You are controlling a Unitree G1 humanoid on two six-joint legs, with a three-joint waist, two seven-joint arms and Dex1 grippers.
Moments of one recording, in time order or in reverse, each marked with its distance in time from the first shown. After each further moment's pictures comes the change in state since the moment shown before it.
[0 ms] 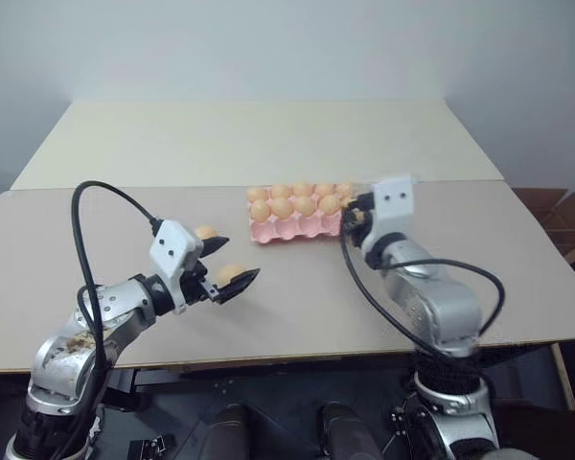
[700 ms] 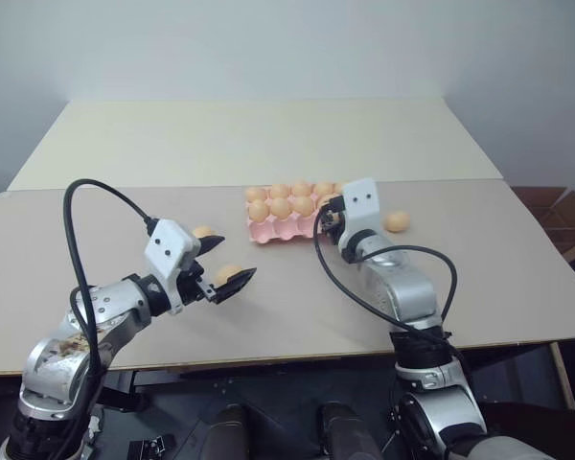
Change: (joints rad) left arm 0.011 0.016 0.024 -0.035 -0.001 0.025 0.018; right arm -0.078 0.039 0.039 0.339 -0.077 -0.255 0.062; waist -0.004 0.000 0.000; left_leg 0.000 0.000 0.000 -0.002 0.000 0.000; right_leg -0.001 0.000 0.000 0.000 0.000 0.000
